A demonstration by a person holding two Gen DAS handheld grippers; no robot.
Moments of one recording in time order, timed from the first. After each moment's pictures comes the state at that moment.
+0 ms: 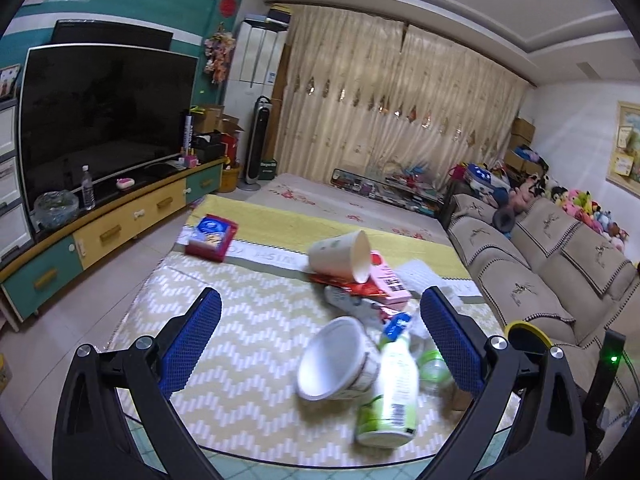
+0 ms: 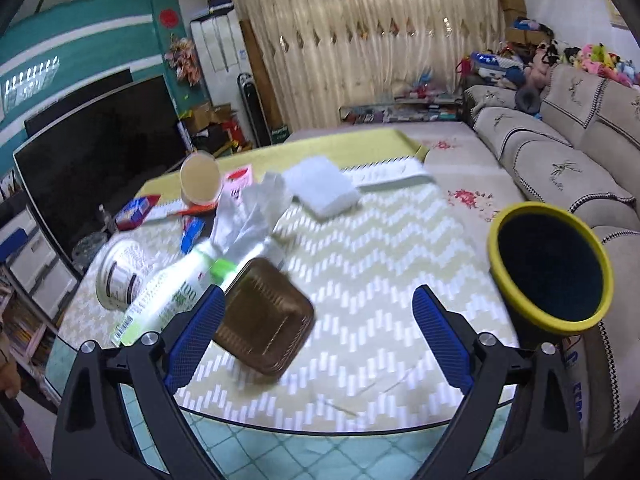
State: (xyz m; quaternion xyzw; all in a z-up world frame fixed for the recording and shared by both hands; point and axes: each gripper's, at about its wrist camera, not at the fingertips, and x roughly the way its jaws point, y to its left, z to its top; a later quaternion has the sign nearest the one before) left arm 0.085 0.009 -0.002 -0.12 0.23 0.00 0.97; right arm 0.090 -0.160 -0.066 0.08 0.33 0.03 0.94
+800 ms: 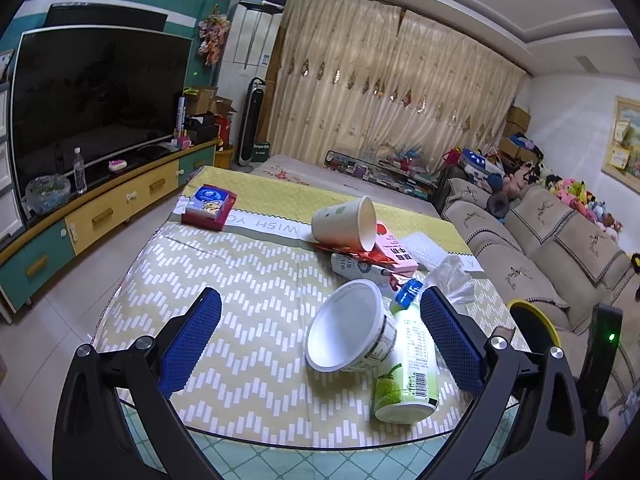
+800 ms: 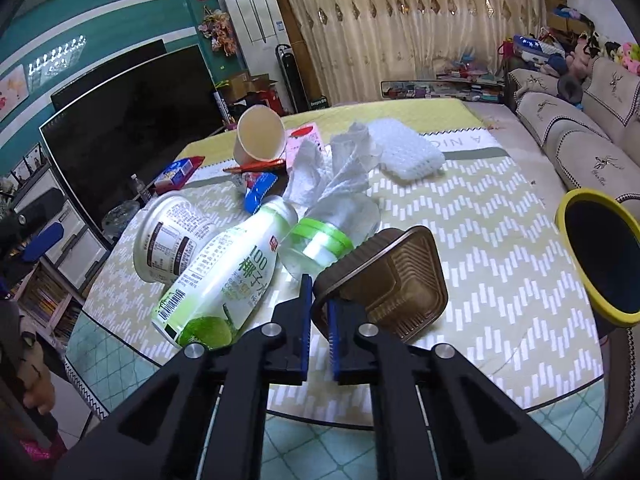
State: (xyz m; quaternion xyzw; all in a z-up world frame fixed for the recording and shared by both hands) left arm 0.088 0.009 -0.038 -0.12 0.26 -0.02 0.96; right arm 0.096 -0.120 -0.076 0.09 0.35 0.10 0.93
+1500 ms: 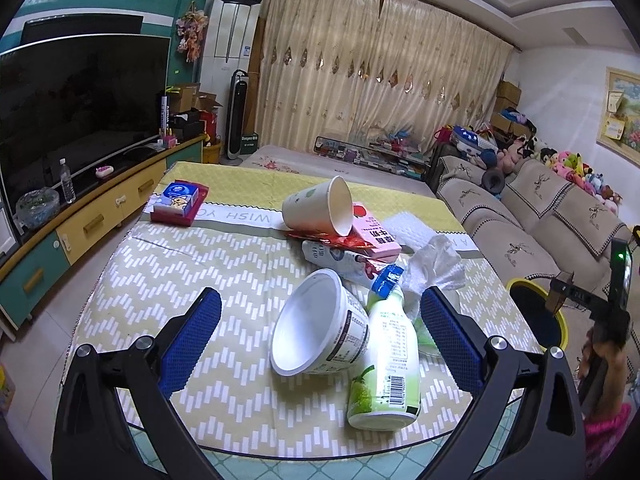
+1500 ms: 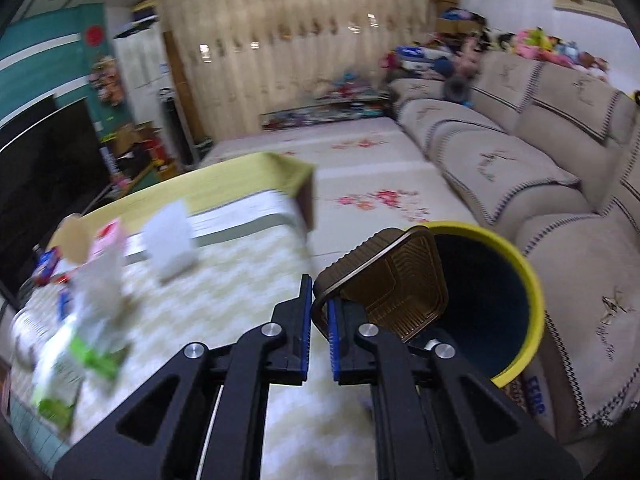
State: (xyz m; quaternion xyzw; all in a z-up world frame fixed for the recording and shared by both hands) left arm 0.117 -0.030 -0.051 -0.09 0.28 -0.04 0.95; right arm 0.142 -0.320 -0.062 0.11 0.33 -0.12 0.93
